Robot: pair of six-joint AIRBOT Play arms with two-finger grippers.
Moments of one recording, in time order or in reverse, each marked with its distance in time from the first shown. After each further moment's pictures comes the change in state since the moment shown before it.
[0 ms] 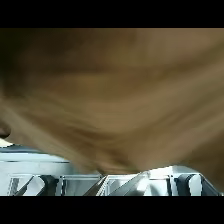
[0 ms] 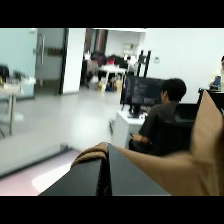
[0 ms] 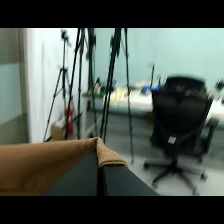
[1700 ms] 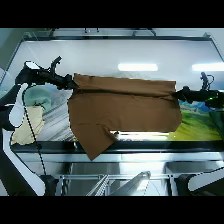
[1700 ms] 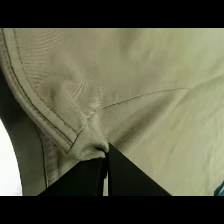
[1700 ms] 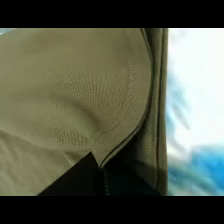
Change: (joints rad) left arm -0.655 -1.105 0.186 1.072 0.222 -0.248; right arm 0.393 -1.217 -0.241 -0.279 -0.080 -0.095
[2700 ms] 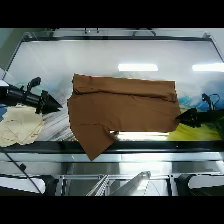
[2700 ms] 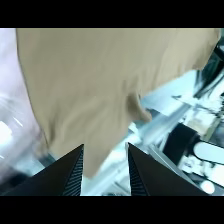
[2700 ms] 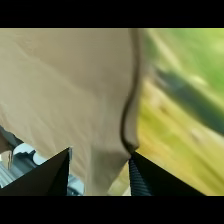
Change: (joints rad) left arm 0.254 0.462 -0.655 0.015 -0.261 -0.058; right arm -0.146 0.200 -0.304 -0.315 0.267 0.112
